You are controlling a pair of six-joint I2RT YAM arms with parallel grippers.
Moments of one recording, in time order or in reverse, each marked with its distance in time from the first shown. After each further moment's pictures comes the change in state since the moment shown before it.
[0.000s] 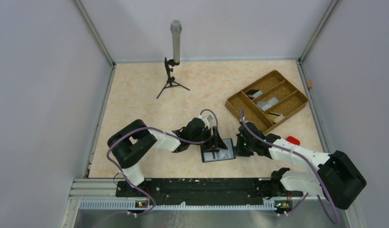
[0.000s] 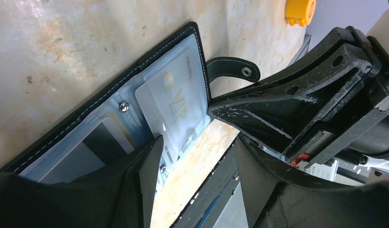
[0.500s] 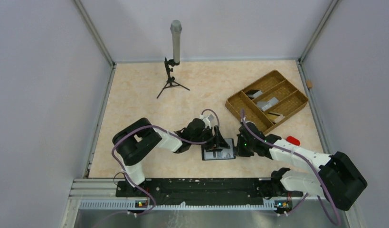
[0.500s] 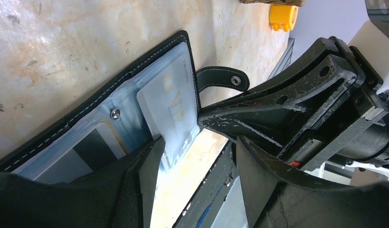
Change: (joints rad) left arm -0.003 0.070 -0.006 0.160 0.030 -0.054; right arm 0.000 -0.011 -0.007 0.001 0.005 0.006
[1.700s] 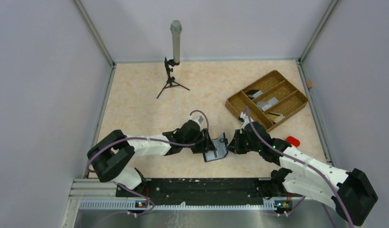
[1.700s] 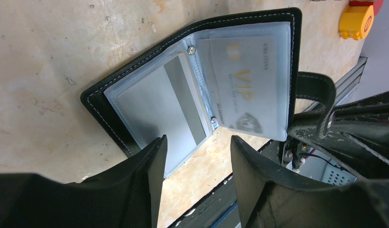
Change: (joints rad) left arm -0.016 -0.303 -0.047 -0.477 -0.249 0.122; right arm 0.037 -0.220 -0.012 0.102 -0.103 -0.034
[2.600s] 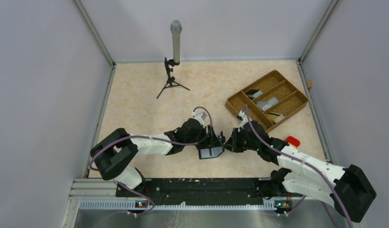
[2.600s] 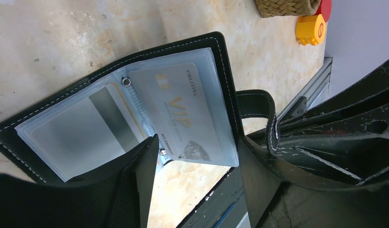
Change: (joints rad) left arm -0.002 0.022 0.010 0.155 0.019 0.024; right arm 0.019 0.042 -0.003 0.112 -0.024 0.053
